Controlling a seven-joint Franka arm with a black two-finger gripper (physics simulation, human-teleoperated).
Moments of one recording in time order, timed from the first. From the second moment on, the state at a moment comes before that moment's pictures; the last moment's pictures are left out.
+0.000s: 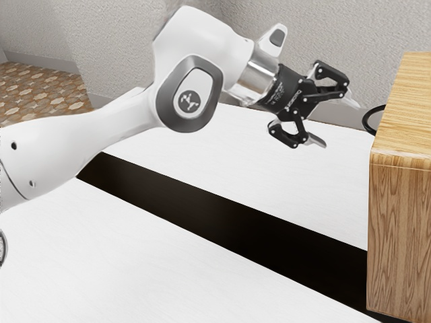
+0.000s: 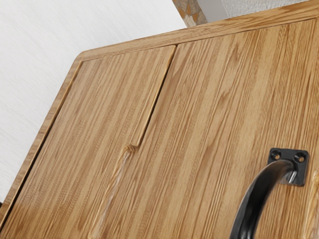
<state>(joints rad) -2.37 -0.70 1.75 -1.36 0.31 2.29 -1.08</state>
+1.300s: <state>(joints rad) -2.44 -0.70 1.82 -1.34 0.30 2.32 -1.19</state>
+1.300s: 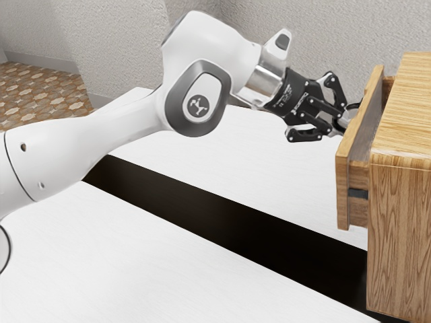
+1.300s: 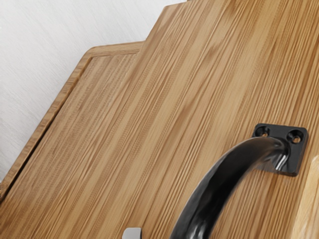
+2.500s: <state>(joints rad) -2.22 -0.63 1.75 -1.45 0.22 2.31 -1.20</state>
